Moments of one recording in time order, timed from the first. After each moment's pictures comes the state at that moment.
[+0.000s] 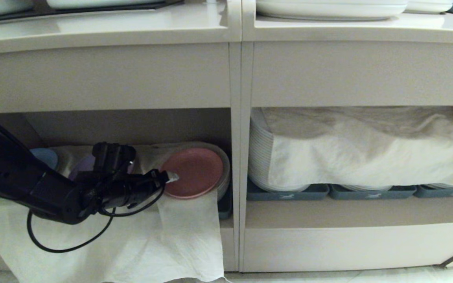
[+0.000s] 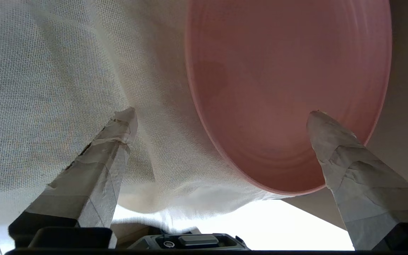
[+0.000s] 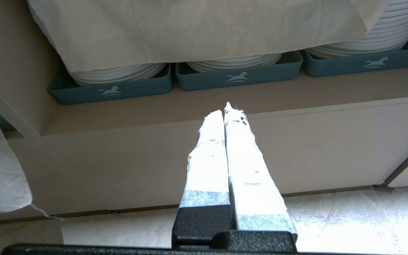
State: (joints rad) left arm -0.20 1.96 -0.79 -0.53 -0.15 -0.68; right arm 0.00 0.00 0.00 -0.01 -0.05 0.09
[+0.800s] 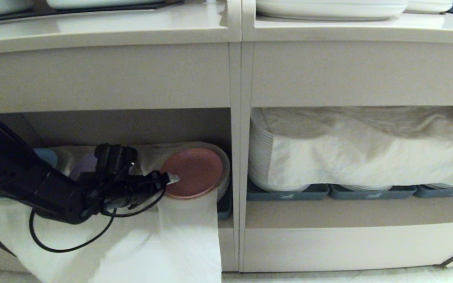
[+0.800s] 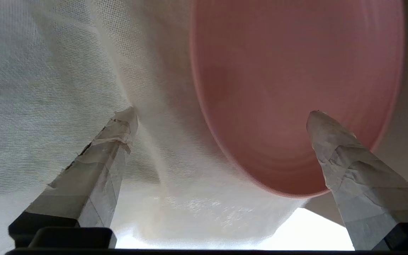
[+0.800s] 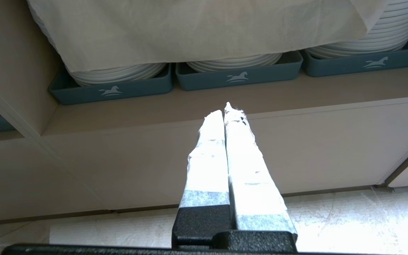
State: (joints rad) left arm -0.19 1.98 -0.79 -0.53 -0.15 -0.65; right arm 0.00 0.00 0.00 -0.01 -0.06 0.09
